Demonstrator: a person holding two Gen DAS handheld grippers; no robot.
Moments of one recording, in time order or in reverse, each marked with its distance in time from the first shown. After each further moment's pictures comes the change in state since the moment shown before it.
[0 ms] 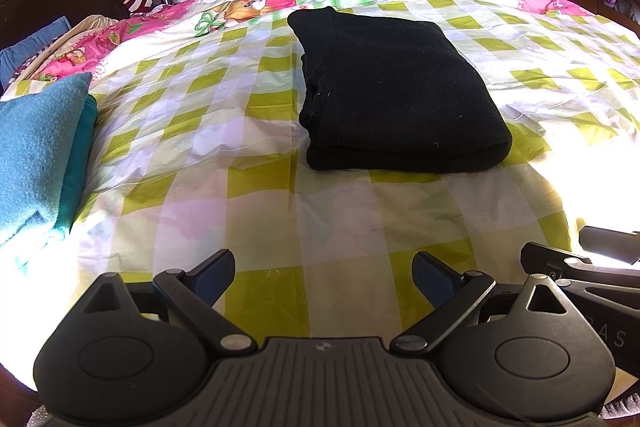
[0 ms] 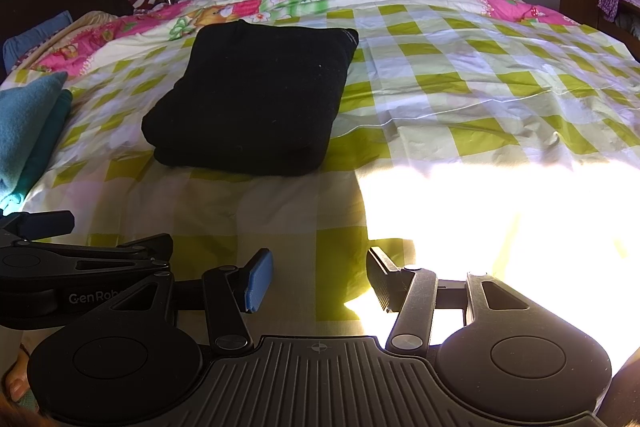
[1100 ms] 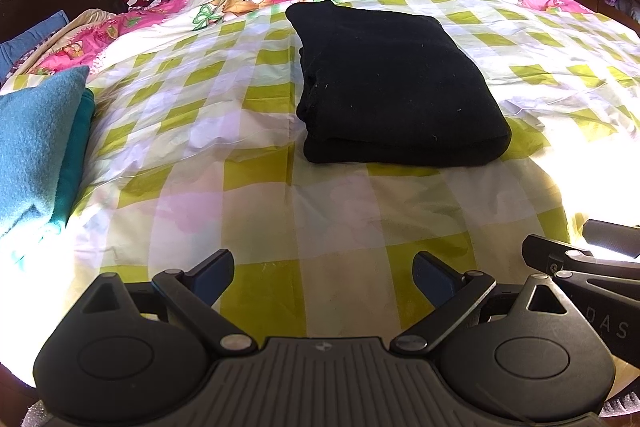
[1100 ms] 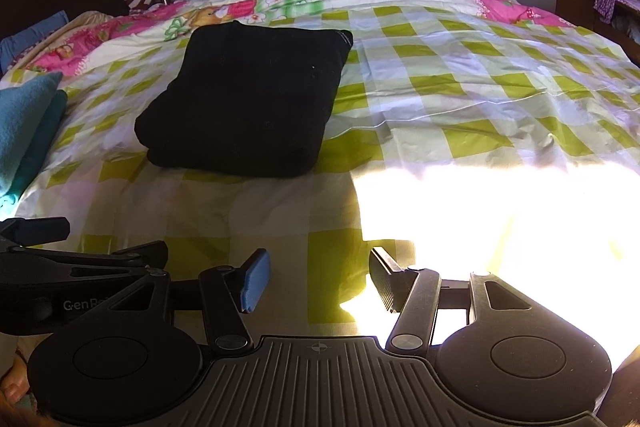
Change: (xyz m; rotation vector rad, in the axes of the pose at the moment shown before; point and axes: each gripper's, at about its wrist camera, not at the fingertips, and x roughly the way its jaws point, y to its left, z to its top) left arm 0.002 -0.002 -0.001 -0.003 0.017 -0.002; right arm -0.001 -0.001 0.000 -0.002 -0.002 -0.016
